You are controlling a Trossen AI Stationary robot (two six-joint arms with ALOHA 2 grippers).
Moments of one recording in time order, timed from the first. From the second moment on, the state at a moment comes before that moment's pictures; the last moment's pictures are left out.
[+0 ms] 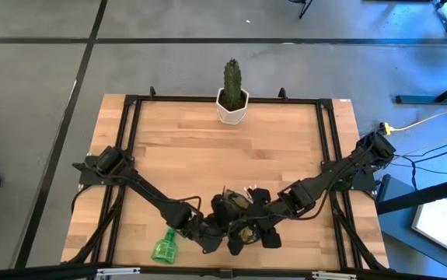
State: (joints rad) left arm -0.57 1.99 1.49 0.02 -0.78 -0.80; right arm 0.56 1.68 1.29 -0.60 0.02 0.47
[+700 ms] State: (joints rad) left arm -0.58 1.85 1.49 -0.08 -0.90 -0.78; right arm 0.57 1.68 1.43 -0.78 0.06 0.35
